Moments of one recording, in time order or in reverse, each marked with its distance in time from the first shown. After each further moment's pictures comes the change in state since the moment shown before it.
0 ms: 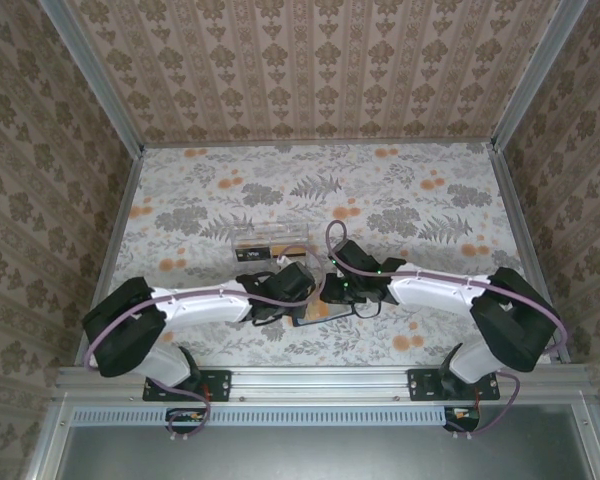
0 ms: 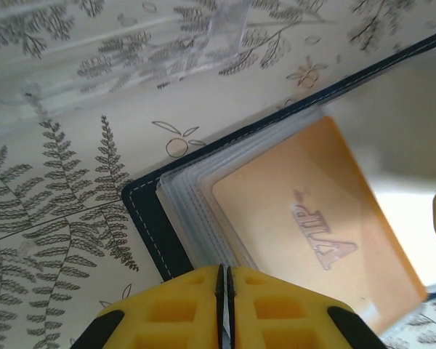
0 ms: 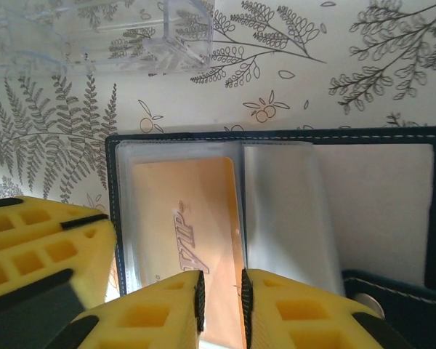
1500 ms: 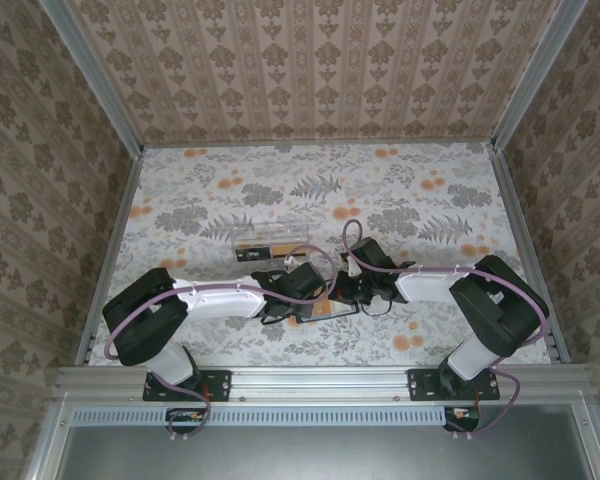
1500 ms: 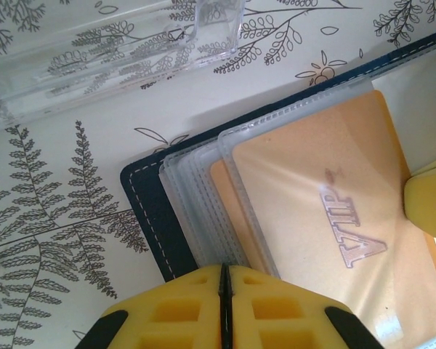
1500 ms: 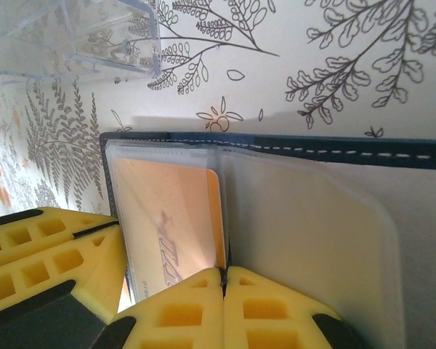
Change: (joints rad) left arm -0.015 0.107 0.072 -0.033 -0.033 -0.028; right arm -0.180 0.080 -0.167 0.317 -0.307 0.018
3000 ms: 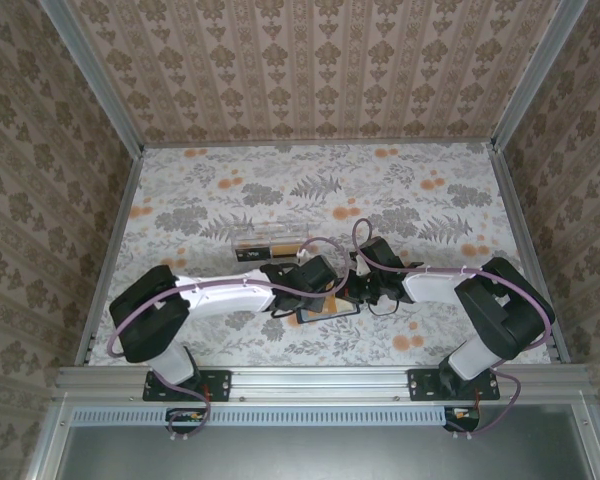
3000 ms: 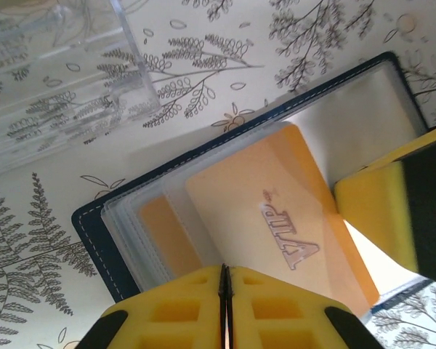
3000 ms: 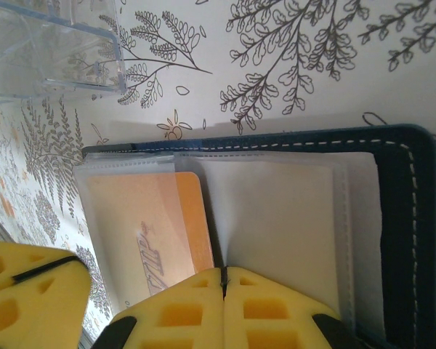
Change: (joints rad) left arm -0.031 0.042 0.137 -0.078 -0.004 0.024; right arm -0.055 -0.029 -0.035 -0.004 -0.021 0.000
